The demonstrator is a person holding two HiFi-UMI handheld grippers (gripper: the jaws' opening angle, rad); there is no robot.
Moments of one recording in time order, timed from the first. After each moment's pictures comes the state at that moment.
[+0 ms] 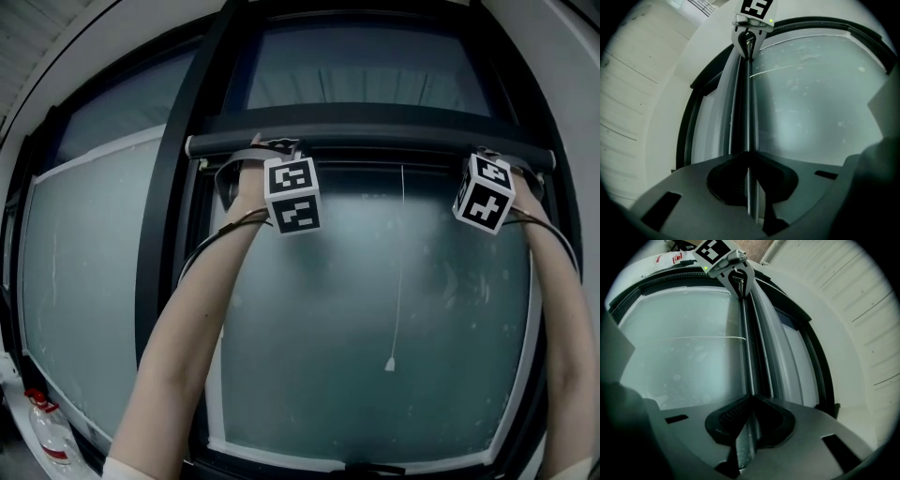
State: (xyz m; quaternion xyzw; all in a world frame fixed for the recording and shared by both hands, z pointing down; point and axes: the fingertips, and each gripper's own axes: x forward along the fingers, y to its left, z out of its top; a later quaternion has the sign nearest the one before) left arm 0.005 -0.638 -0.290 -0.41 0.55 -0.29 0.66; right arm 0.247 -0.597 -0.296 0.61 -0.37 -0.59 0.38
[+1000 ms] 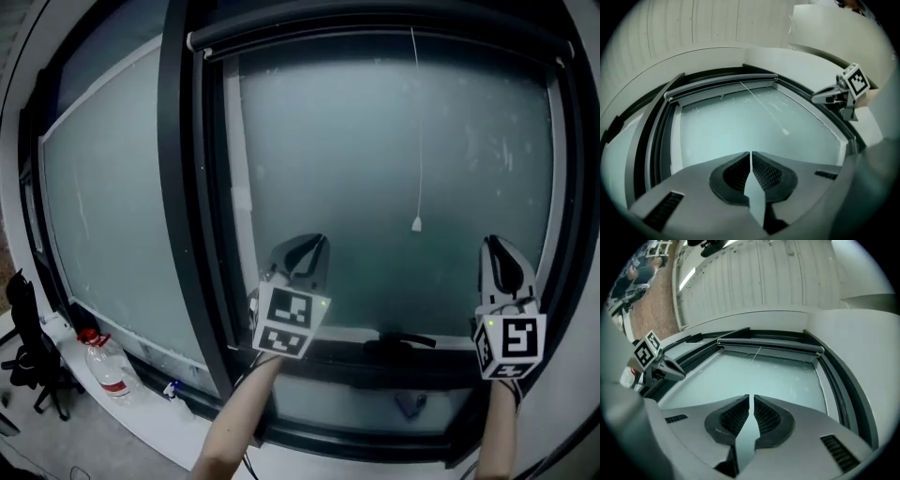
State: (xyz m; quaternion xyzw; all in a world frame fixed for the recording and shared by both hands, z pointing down) left arm 0.001 -0.583 0.088 -0.77 0.54 0.01 0.34; right arm 0.255 -0.507 0.059 0.62 -0.68 -0.39 -0.09
